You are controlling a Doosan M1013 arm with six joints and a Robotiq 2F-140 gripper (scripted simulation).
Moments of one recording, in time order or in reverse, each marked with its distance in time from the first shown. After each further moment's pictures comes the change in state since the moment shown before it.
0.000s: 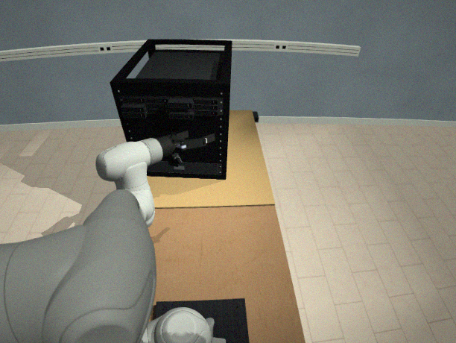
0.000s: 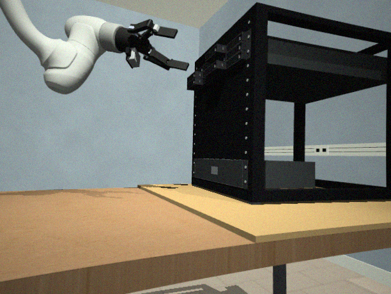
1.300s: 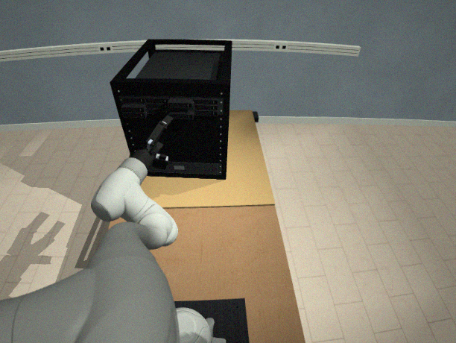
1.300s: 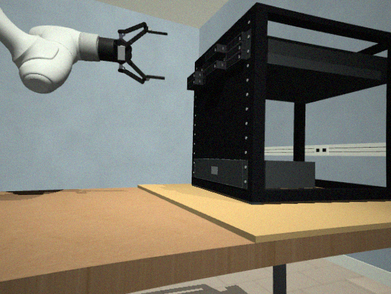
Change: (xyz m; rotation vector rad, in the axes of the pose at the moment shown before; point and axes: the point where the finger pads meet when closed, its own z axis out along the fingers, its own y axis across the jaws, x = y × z) arm -0.030 0.088 -0.102 -0.169 -0.475 -0.885
